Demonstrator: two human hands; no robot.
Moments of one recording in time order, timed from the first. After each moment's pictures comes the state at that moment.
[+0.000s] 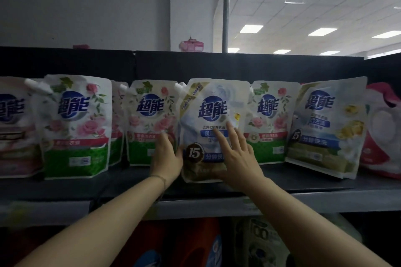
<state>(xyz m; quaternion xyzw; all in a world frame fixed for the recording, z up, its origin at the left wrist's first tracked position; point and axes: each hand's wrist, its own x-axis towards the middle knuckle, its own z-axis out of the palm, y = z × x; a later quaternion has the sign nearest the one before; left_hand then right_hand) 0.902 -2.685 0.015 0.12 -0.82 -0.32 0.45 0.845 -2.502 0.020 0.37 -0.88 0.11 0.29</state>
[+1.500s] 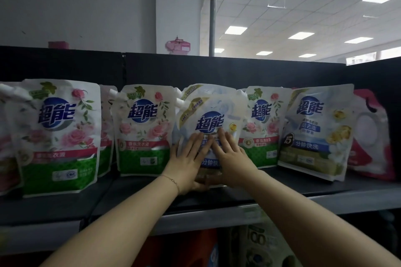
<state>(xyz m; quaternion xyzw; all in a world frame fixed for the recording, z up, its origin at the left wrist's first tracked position) 0.870 -2.680 0.018 -0.05 -0.96 0.16 0.22 0.829 -2.514 0.041 0.35 -0.92 0.02 0.17</state>
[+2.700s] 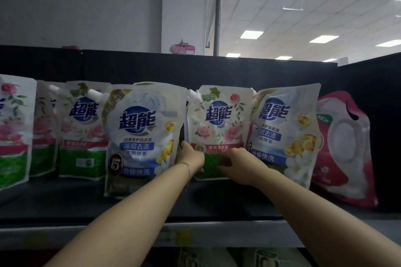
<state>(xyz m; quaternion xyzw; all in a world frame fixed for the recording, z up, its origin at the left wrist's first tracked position) 0.746 -2.508 0.048 0.24 -0.80 -0.50 0.22 0.703 -2.365 0.054 0.41 -0.89 0.16 0.13</state>
